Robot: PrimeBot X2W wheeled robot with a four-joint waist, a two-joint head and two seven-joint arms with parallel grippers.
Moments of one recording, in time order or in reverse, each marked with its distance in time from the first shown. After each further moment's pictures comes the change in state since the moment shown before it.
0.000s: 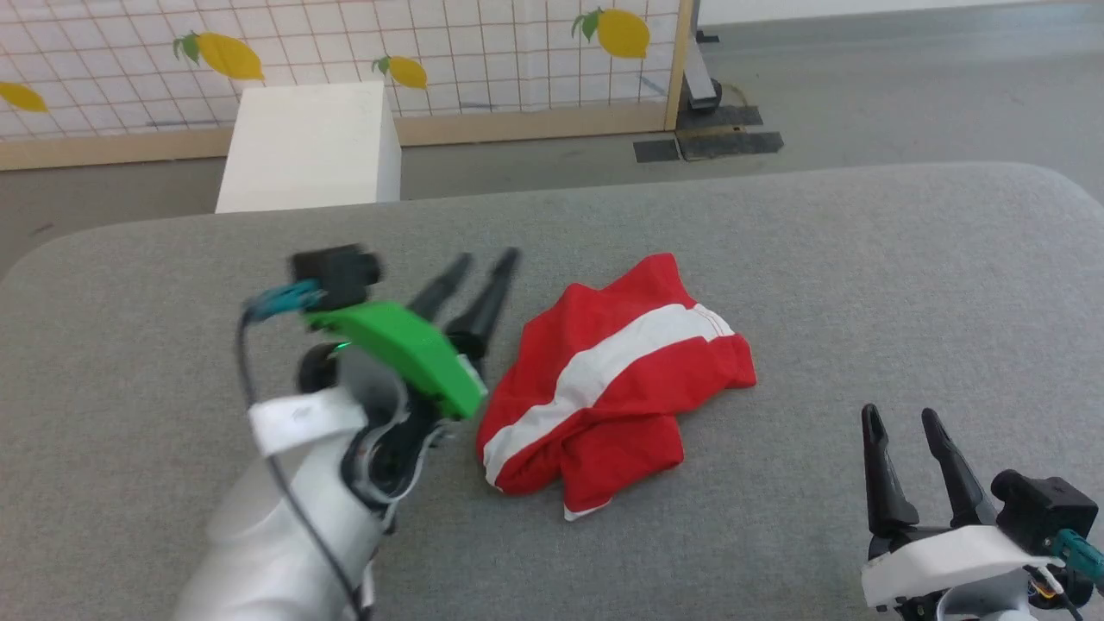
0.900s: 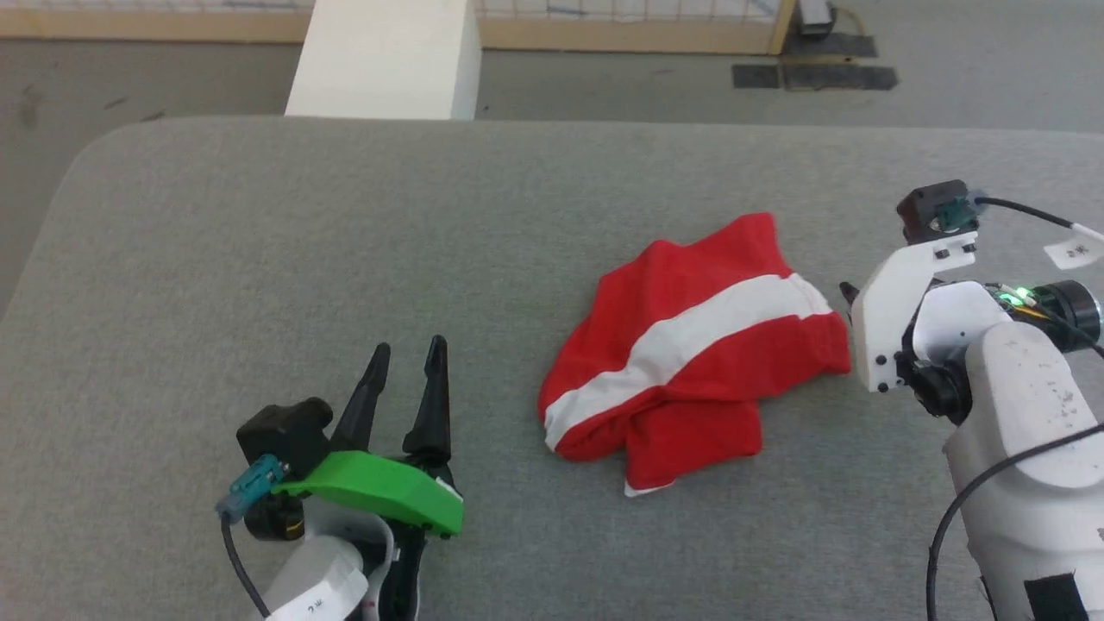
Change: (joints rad) left arm 0.382 -0.029 0.169 -0.271 0.332 0.193 -0.249; right arm -0.623 -0.094 0.054 0.376 -0.275 0.000 0.781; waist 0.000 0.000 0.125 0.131
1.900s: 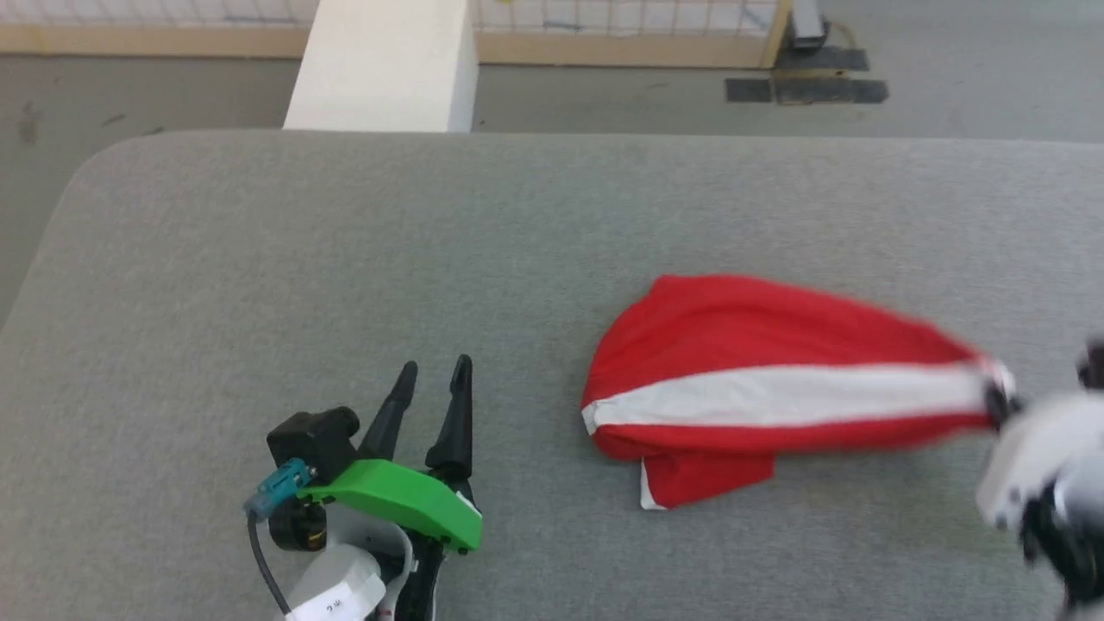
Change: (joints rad) left arm 0.000 -0.042 0.003 0.060 0.021 -0.048 0.025; right arm 0.410 -0.001 -0.272 -0.411 0.194 0.000 -0.046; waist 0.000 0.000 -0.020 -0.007
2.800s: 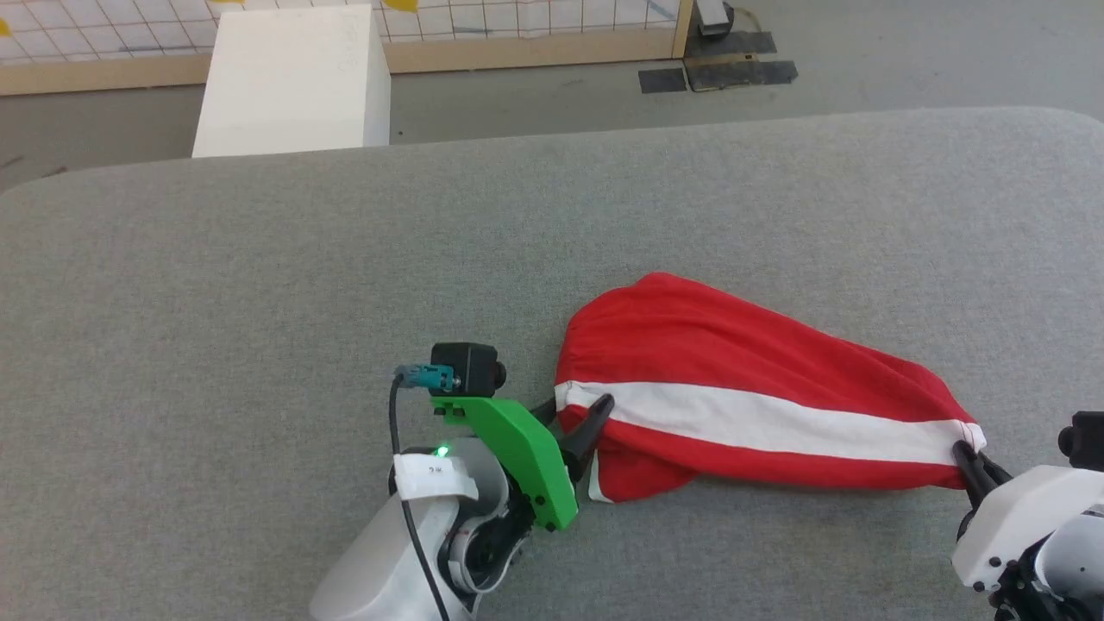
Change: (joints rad) left arm -0.213 -0.078 -0.173 0.206 -0.173 -0.070 0.461; right arm 0.196 0.093 -0.009 -0.165 0.077 0.000 0.005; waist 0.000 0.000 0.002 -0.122
